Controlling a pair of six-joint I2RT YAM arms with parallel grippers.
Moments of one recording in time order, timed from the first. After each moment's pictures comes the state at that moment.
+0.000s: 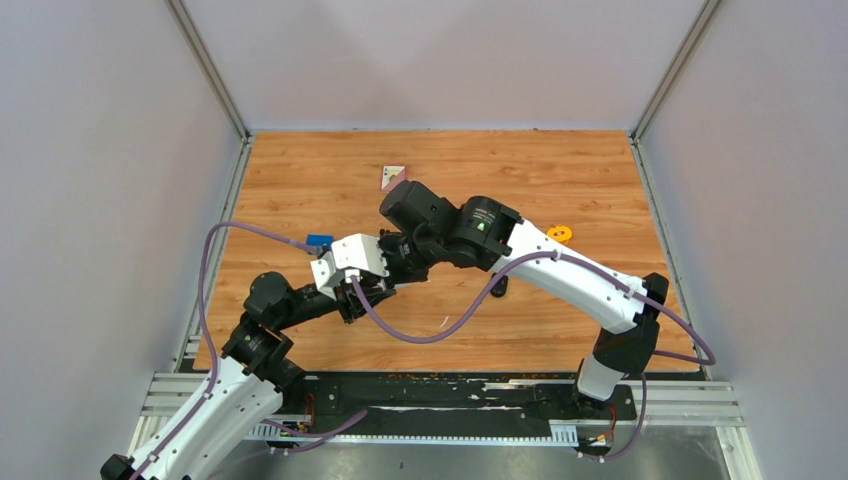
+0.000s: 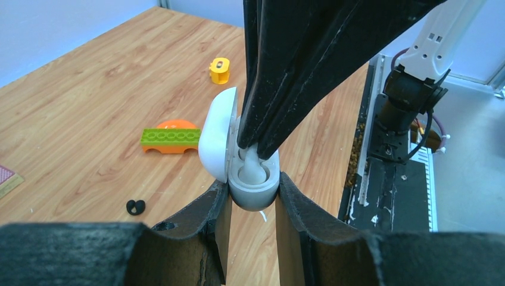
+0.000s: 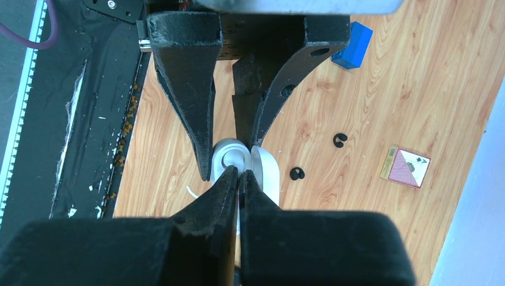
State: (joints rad) left arm -0.54 0.45 0.39 0.11 0.65 -0.11; right arm 1.14 1.70 1.95 -1.07 -0.27 -0.72
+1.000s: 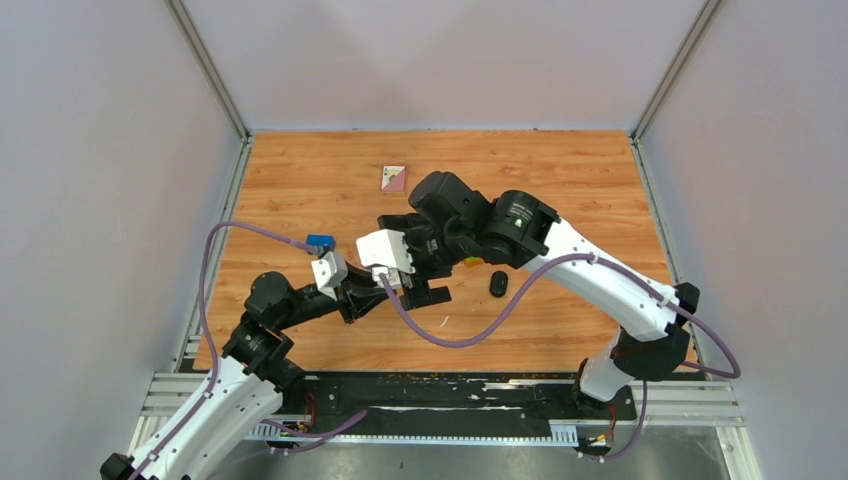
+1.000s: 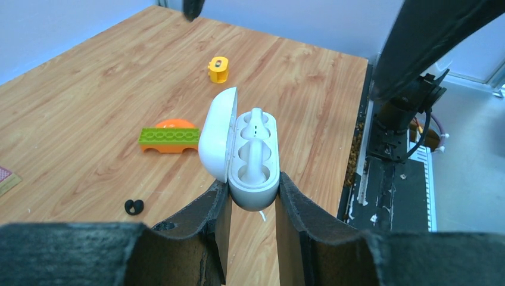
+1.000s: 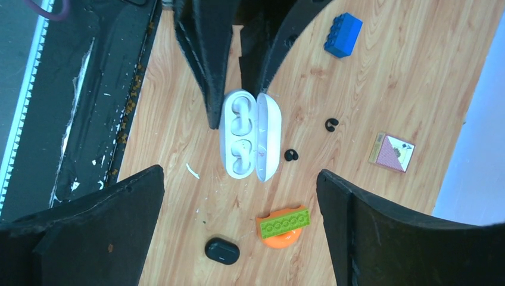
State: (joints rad) left arm -0.55 0.45 0.39 0.11 0.65 -0.11; right arm 1.11 1.59 1.93 -1.15 -0.29 -0.78
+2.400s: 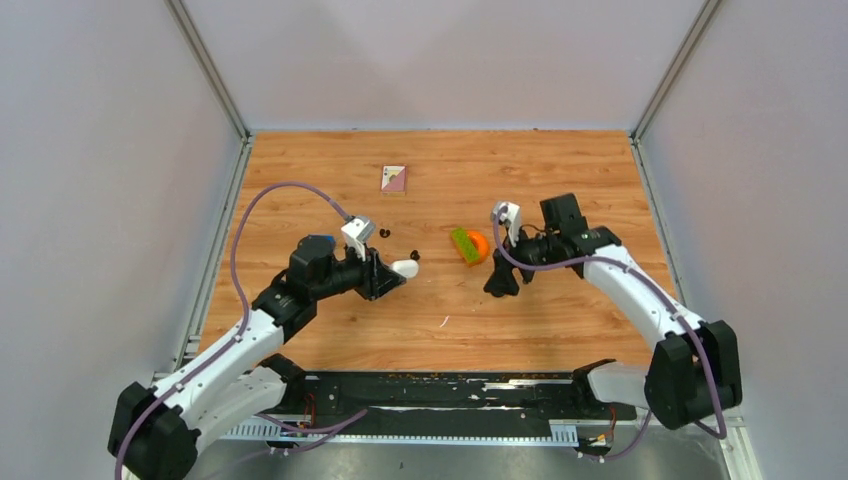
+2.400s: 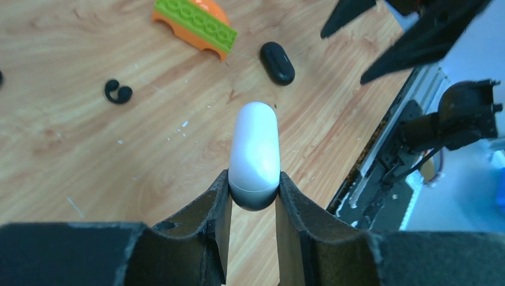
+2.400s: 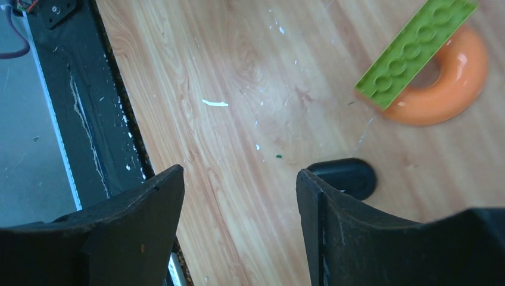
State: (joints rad) left arm -0.55 0.82 0.51 -0.03 0.45 -0.32; right arm 0.32 1.30 0.99 -0.68 -0.80 -0.48
